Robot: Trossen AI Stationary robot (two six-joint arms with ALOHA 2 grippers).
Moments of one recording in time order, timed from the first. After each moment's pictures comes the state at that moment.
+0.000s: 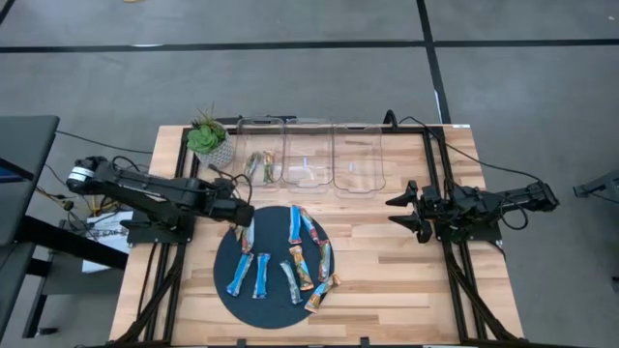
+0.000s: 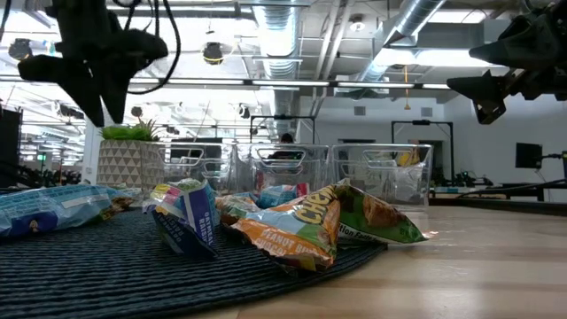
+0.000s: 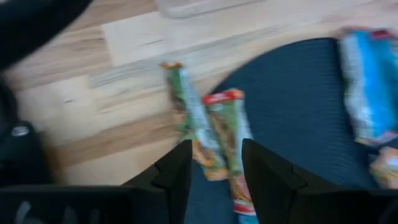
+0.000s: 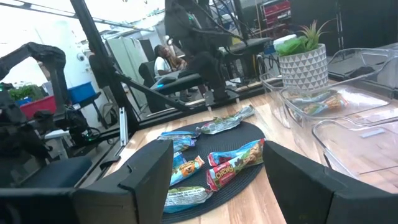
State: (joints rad) left arm -0.15 1.18 0.89 -1.12 -0.25 -1.46; right arm 0.18 0.04 0.01 0.04 0.13 0.27
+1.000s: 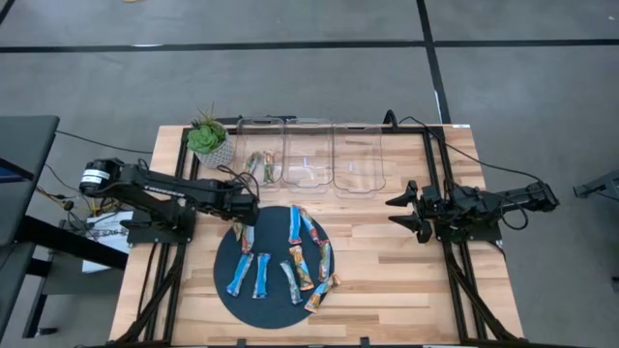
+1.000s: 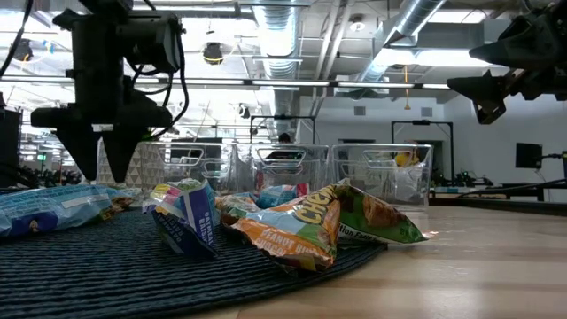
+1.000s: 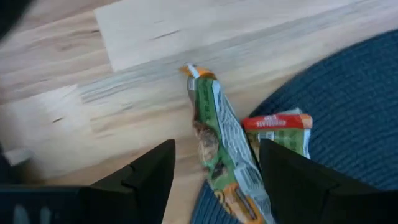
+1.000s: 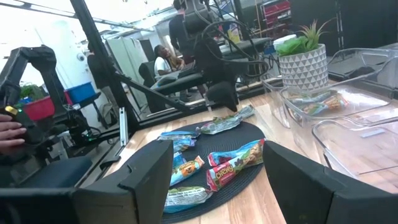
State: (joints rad) left arm 0.01 1.33 0.71 -0.89 -0.18 -1.31; right arm 0.18 0.04 0.01 0.04 0.13 0.27
